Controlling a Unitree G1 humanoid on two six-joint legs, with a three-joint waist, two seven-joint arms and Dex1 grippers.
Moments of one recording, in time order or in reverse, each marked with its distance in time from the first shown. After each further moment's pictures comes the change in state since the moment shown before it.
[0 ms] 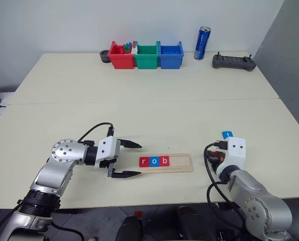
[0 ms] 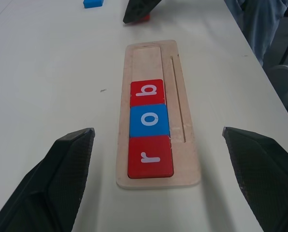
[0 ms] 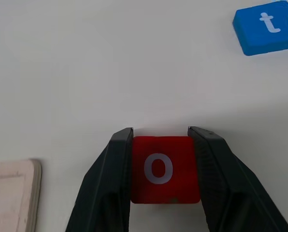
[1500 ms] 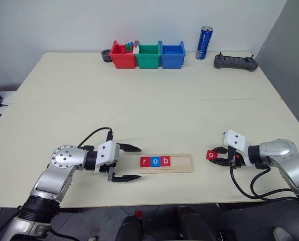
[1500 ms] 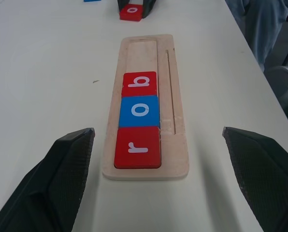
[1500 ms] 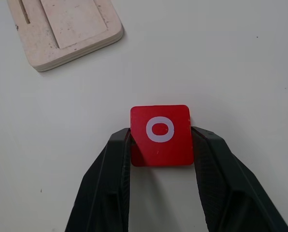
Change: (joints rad) left arm 0.065 0.000 0.022 -0.021 -0.031 0.009 0.018; right arm -0.263 -0.958 0.325 0.600 -0.019 -0.700 1.151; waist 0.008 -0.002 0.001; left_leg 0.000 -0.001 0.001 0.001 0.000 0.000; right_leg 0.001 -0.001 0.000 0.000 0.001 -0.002
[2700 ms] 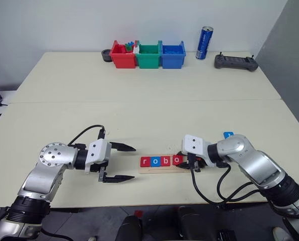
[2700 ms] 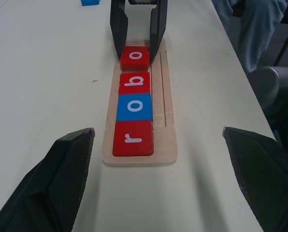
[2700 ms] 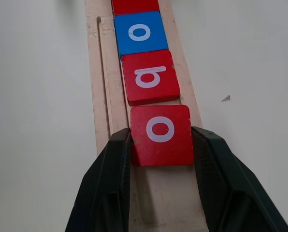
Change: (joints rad) left arm 0.008 0.056 0.037 -0.026 -0.032 0.004 -0.050; right arm -0.235 0.210 0.311 -0.177 -0.110 0.201 -0.059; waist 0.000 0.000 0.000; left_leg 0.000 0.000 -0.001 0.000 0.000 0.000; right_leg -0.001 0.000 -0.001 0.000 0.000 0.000
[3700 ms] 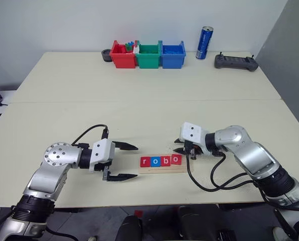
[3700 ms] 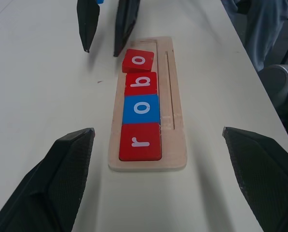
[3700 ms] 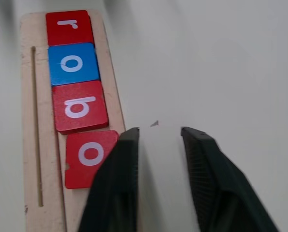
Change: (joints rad) left arm -0.017 -0.038 -0.015 0.011 0.042 -0.014 0.020; right arm -0.080 0.075 -0.041 0.100 -0.051 -0.042 -0.050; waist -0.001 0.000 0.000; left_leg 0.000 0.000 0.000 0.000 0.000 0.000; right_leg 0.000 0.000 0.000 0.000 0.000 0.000
